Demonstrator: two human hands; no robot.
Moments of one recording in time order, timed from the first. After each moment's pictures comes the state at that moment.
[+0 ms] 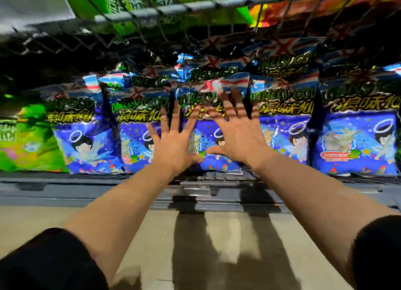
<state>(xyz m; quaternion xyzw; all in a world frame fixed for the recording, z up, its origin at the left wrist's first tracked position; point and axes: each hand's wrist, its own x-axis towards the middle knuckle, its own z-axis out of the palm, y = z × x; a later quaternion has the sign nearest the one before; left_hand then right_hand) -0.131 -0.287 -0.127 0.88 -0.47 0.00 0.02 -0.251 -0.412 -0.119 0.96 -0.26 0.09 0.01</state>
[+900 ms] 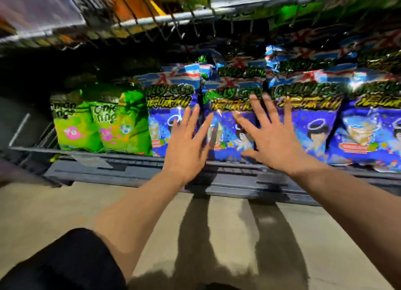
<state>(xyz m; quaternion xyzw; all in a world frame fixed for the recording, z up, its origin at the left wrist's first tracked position) -0.022 -0.129 -0.133 0.83 -0.53 0.14 0.14 -0.169 -0.300 -0.124 0.96 -0.20 0.13 0.16</state>
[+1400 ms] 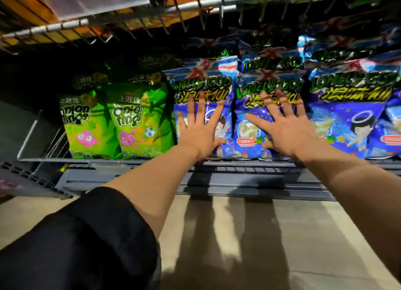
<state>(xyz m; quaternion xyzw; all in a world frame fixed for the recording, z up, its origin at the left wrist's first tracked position) 0.060 -0.120 -0.130 0.87 -0.50 -0.01 -0.01 -0.108 -0.267 -0.133 0.96 -0.26 -0.03 0.12</state>
